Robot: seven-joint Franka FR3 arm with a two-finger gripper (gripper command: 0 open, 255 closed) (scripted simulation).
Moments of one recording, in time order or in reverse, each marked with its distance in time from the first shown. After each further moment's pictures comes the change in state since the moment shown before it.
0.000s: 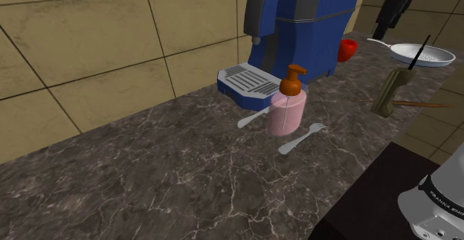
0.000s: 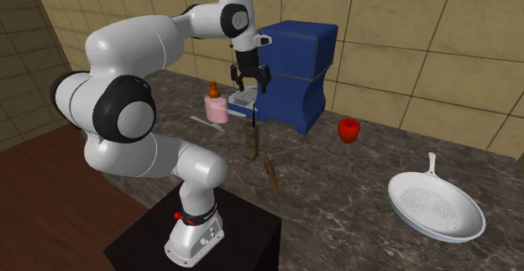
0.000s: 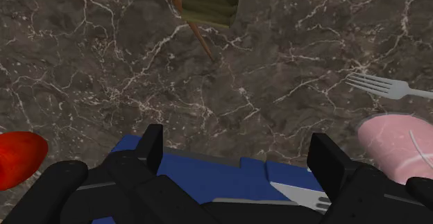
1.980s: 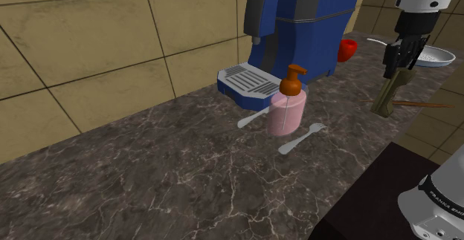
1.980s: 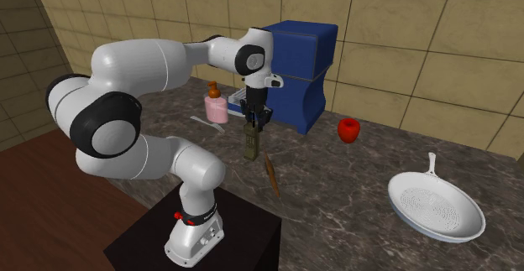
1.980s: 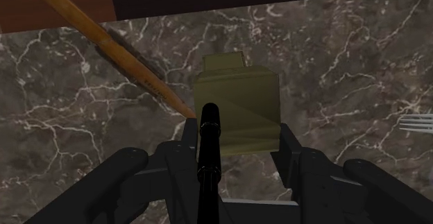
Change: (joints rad) arm -0.119 -0.066 -0.111 -0.272 0.024 0.044 0.106
